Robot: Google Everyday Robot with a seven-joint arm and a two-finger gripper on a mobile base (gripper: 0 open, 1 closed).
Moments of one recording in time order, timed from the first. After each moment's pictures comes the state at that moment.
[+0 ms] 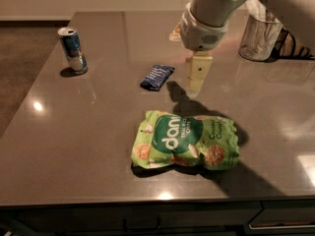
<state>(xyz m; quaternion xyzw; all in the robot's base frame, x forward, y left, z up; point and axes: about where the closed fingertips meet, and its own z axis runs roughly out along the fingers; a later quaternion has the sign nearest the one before) 0.581 -0.084 0.925 -0.76 0.63 -0.02 0.17</state>
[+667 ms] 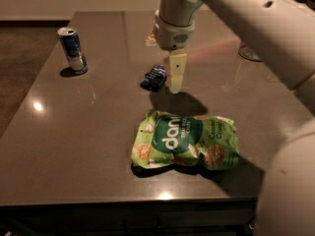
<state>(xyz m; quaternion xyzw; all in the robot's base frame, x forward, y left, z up) 0.622 -0.034 0.897 -0.81 0.57 -0.01 0.13</state>
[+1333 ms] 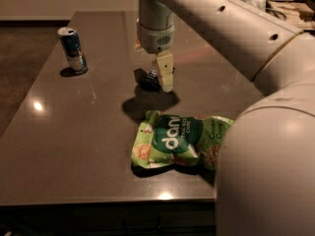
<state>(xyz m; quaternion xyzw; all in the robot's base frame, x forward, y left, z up) 0.645 -0.009 0.874 -0.85 0.53 -0.04 0.07</state>
